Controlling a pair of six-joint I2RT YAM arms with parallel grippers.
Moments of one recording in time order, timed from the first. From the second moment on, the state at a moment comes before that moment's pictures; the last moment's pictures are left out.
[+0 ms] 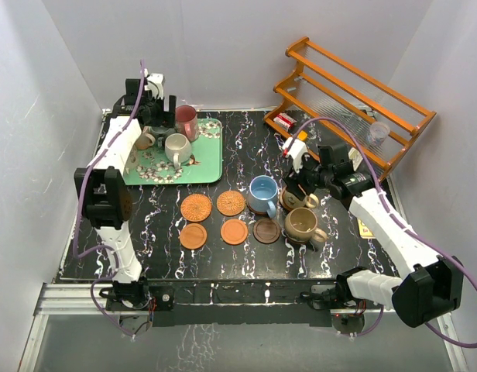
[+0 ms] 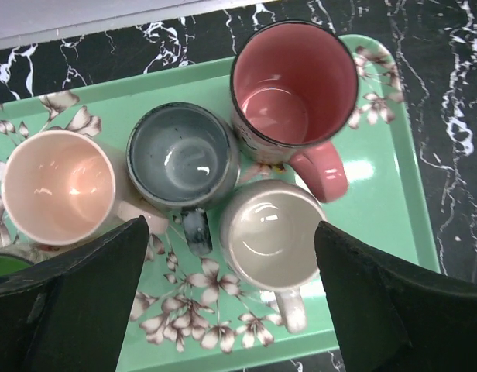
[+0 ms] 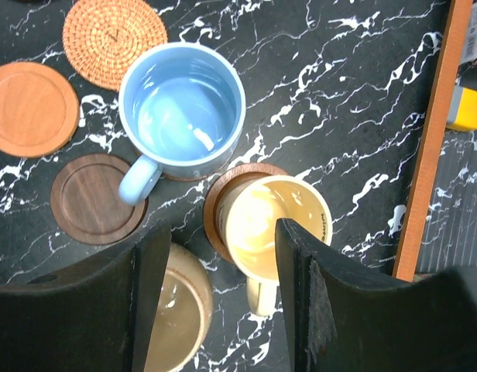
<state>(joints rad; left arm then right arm) -0.07 1.95 1.81 -0.53 0.10 0.09 0.33 1.16 1.02 -0.57 -0.37 -0.52</state>
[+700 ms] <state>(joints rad) -0.06 2.35 2.22 -0.47 0.15 0.00 0.28 1.16 0.88 -0.42 -0.40 -0.46</state>
